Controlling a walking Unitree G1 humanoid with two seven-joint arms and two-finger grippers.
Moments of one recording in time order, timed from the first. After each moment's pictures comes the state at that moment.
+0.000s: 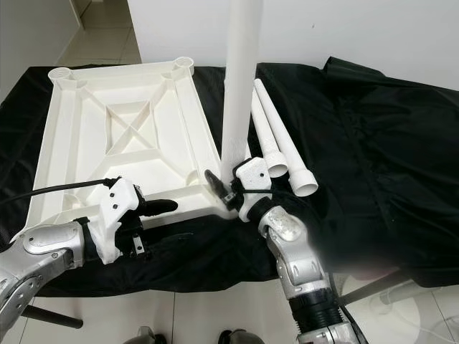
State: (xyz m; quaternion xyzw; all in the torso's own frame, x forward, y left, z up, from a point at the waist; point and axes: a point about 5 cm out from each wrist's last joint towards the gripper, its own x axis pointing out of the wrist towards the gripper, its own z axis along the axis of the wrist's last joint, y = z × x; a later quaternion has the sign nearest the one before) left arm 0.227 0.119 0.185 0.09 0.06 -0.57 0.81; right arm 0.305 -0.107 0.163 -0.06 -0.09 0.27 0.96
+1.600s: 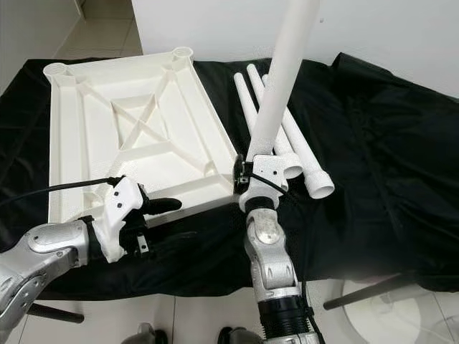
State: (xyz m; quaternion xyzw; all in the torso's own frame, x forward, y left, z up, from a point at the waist) left arm 0.228 0.111 0.187 0.09 0.05 -0.58 0.81; right arm 0.304 -0.112 0.167 0.04 -0.11 0.00 0.99
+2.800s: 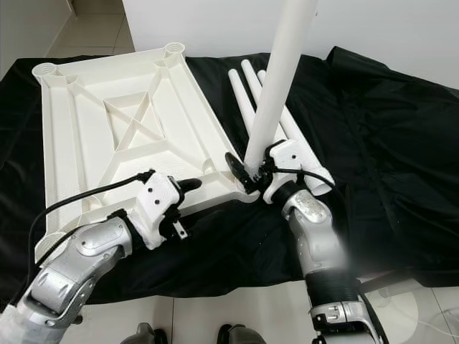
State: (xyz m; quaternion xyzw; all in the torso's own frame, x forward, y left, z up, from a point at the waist) left arm 0.246 0.069 0.188 0.12 -0.06 -0.48 0.87; right arm 0.323 -0.145 0.181 -0.03 -0.13 0.30 0.94
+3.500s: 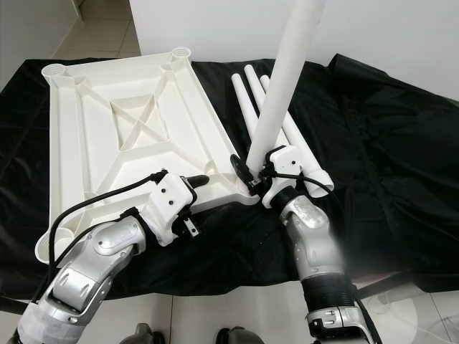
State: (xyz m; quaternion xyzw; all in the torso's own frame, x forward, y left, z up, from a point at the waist) left arm 0.251 0.058 0.183 0.13 -0.07 -0.47 0.87; right arm 0.320 -0.139 0.173 -0.02 -0.13 0.24 0.96
